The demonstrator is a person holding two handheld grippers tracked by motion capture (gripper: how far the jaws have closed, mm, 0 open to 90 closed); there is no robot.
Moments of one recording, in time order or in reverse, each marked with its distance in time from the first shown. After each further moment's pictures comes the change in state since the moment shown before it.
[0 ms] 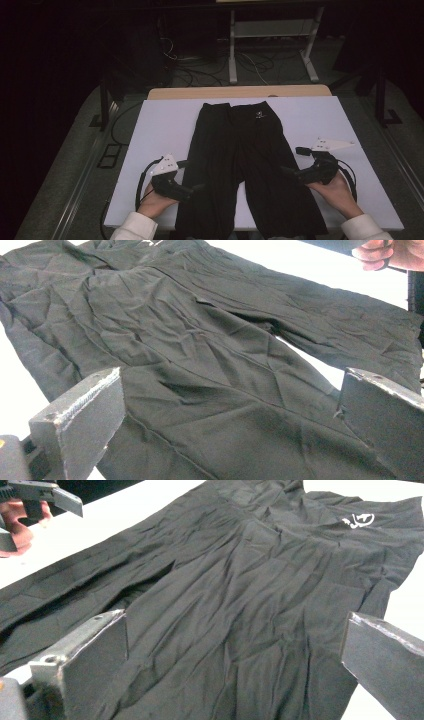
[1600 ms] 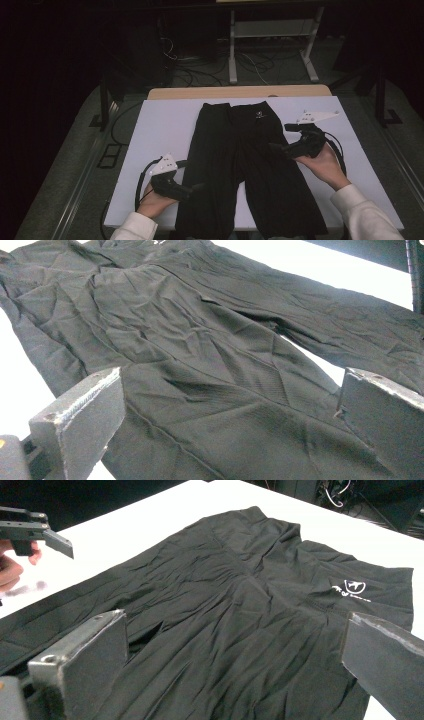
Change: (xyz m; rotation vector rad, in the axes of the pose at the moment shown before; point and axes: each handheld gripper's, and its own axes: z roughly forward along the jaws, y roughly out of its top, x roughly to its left) left arm 0.001 -0.001 0.000 0.000 0.009 -0.006; right arm -0.007 0.072 0.025 0.024 -0.003 -0.061
